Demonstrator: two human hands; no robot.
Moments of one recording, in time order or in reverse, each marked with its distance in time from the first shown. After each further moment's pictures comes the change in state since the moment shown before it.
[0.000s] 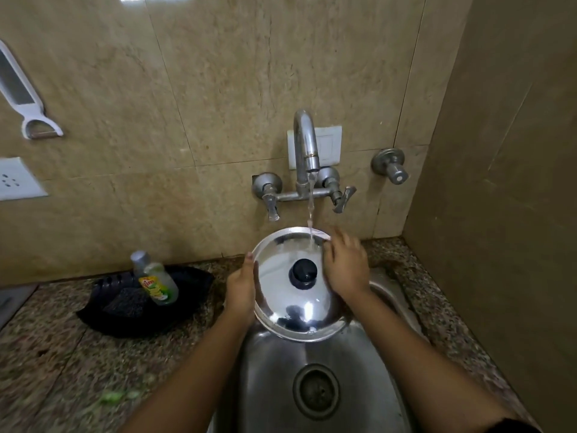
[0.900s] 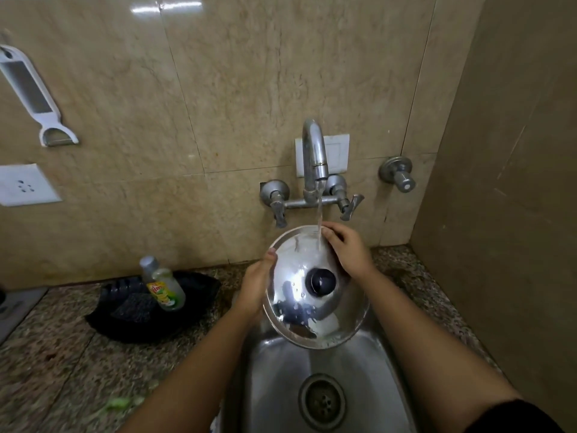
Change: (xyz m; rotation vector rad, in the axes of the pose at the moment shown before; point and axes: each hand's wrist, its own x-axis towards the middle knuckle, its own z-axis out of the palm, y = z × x) left_hand -0.004 0.021 -0.002 -0.030 -0.335 0.074; right_hand 0.046 -0.004 -0.012 0.644 -0.165 0.033
